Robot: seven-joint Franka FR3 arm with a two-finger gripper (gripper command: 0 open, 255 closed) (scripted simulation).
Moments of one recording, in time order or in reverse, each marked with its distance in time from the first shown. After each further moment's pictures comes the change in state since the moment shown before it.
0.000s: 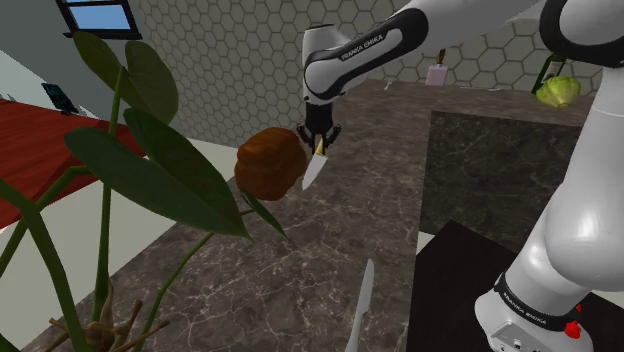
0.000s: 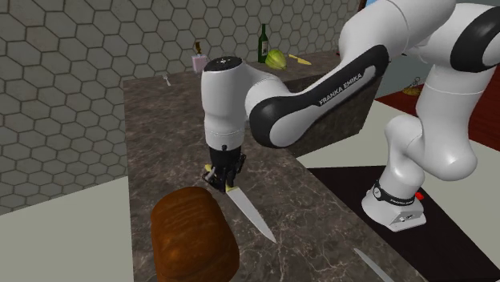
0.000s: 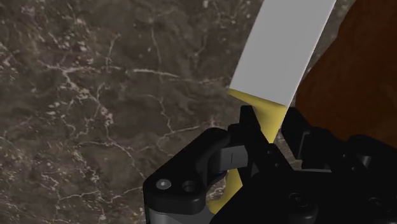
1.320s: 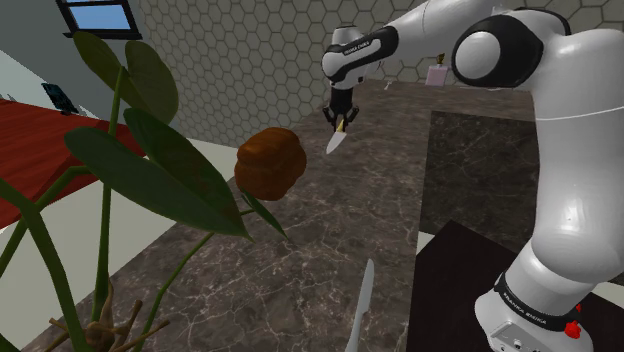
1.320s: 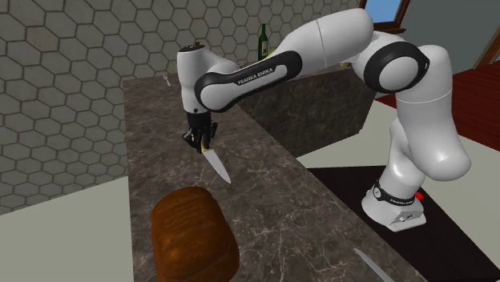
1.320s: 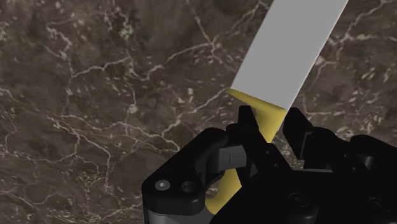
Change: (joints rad) arm -0.221 0.332 -0.099 0.444 0.064 -0.103 -0.339
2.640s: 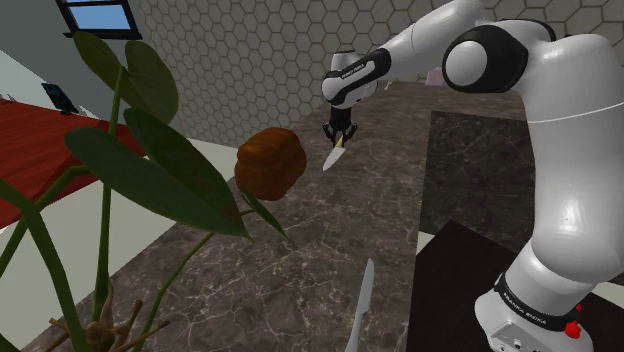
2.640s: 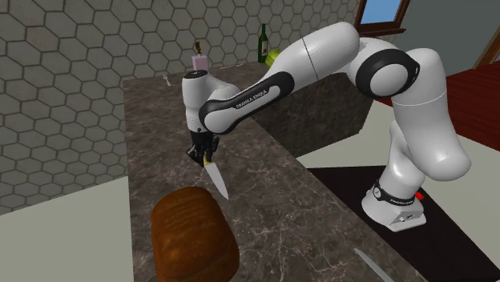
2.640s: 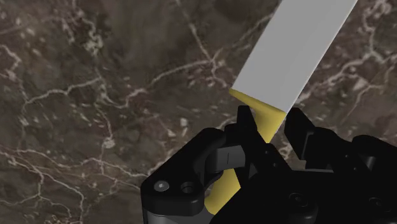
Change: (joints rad) arm -0.001 0.058 0.002 -0.087 0.004 0.145 -0.001
